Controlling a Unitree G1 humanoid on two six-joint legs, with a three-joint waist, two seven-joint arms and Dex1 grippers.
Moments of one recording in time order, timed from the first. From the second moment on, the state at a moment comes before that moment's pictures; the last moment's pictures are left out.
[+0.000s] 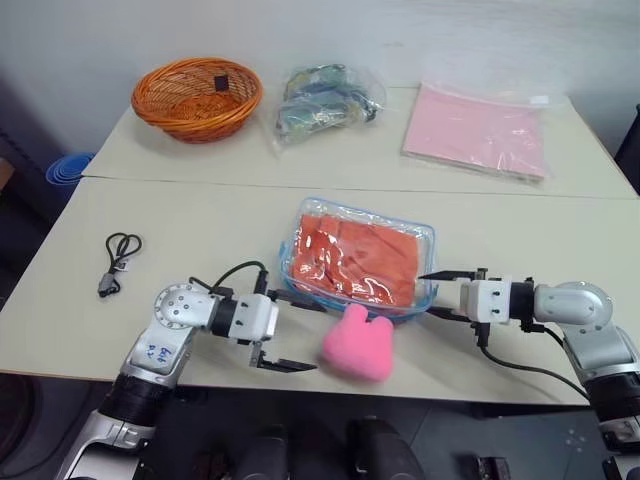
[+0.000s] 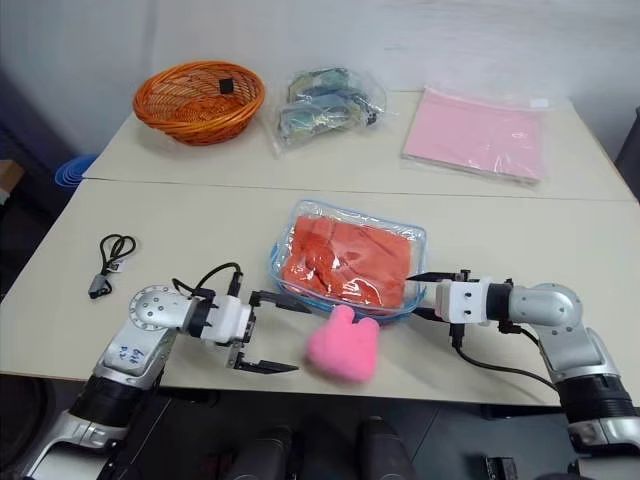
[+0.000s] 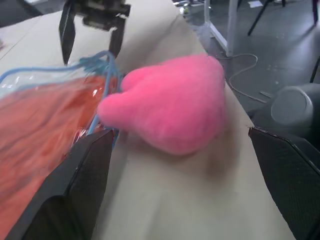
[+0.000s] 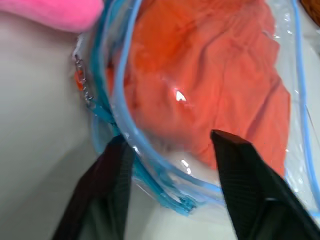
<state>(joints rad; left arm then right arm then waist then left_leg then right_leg) -0.36 0.54 -0.21 0.01 -0.22 -0.20 -1.31 -0.34 -0.80 0.07 0.26 0.06 -0.53 1.14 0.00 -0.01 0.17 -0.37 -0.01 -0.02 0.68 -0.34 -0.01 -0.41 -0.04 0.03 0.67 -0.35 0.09</state>
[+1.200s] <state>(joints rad) -0.47 0.62 -0.19 0.21 -0.29 -0.16 -1.35 -0.33 -0.83 0.07 0.36 0.12 -0.57 1.17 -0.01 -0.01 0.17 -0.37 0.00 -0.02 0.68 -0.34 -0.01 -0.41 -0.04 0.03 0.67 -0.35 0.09</state>
